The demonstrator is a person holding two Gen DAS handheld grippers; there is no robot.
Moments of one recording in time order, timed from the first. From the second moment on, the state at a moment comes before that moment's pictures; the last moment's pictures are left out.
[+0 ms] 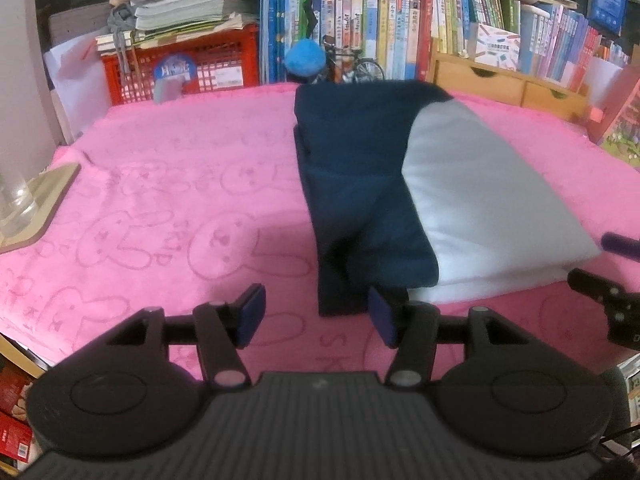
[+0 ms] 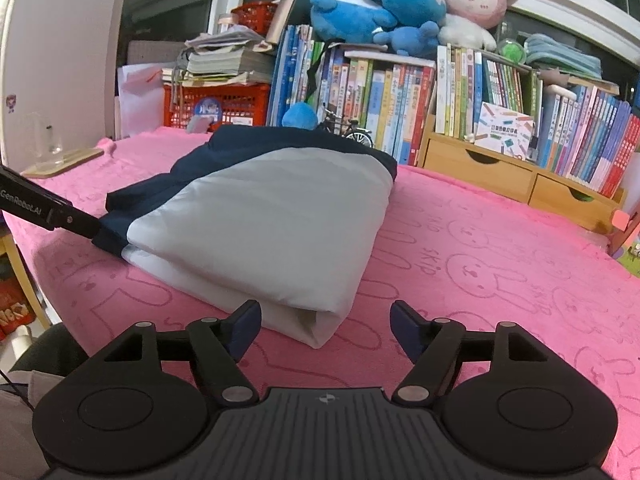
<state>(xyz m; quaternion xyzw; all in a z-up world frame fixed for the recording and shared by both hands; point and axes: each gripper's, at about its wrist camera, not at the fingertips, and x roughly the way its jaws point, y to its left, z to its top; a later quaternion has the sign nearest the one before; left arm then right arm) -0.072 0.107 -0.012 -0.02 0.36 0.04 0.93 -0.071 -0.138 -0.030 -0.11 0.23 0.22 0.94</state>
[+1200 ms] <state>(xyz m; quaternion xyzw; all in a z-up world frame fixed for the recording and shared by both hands) 0.078 0.230 -0.057 -0.41 0.37 -0.16 0.82 0.131 -0.183 -0.032 0.15 0.41 0.29 0.85</state>
